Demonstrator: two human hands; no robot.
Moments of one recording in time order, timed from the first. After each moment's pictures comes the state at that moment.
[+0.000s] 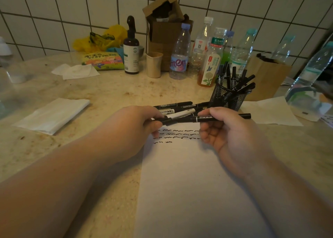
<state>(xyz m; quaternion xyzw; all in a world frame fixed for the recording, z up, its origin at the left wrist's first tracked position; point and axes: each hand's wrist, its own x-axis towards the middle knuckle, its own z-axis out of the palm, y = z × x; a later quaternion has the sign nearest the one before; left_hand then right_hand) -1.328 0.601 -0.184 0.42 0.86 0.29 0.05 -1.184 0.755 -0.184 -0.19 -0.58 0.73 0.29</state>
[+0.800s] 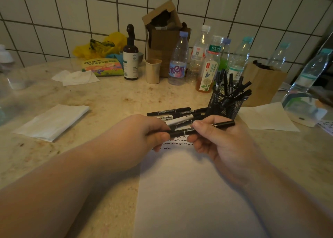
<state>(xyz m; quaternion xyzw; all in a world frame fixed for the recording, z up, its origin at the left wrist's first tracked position) -1.315 0.597 -0.172 0.47 0.82 0.30 0.11 -1.180 0.753 -0.184 -0.13 -0.66 0.70 0.26</state>
